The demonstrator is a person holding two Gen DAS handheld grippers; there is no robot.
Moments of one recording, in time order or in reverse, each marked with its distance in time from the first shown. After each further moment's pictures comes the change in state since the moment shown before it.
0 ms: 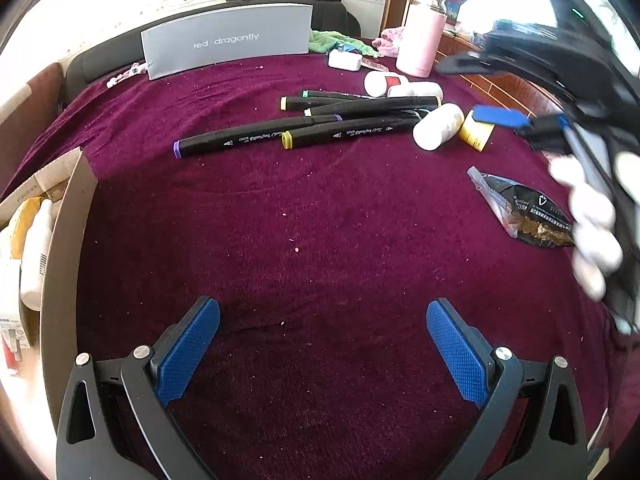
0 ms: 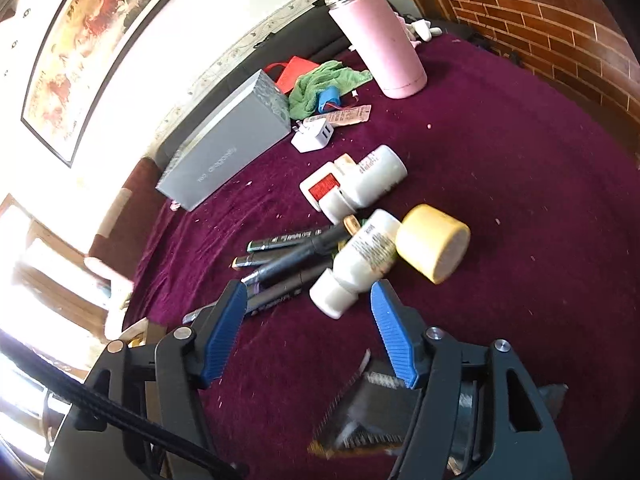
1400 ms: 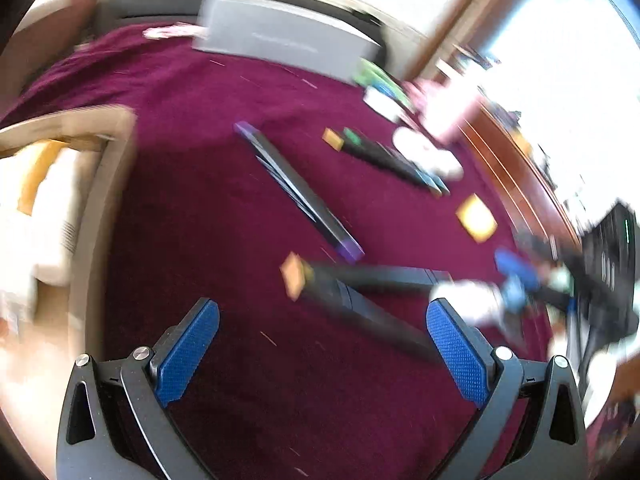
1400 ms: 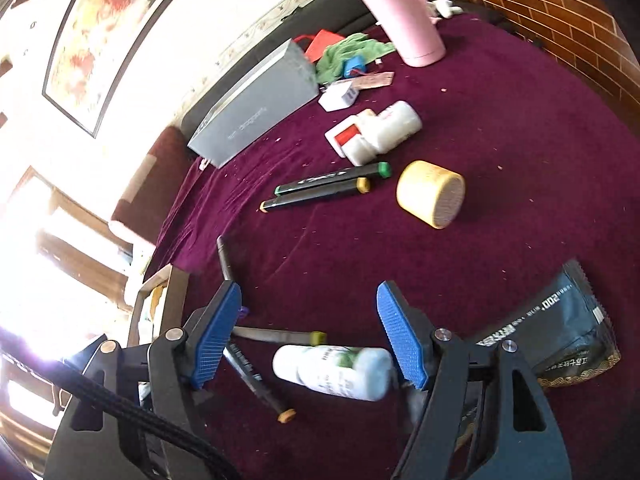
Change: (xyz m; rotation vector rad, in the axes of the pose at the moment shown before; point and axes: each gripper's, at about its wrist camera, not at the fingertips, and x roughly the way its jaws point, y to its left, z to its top) left arm -0.026 0.077 0.023 -0.345 -0.052 -0.155; right arm -0.038 -0.014 -0.041 -0.037 0.099 0.114
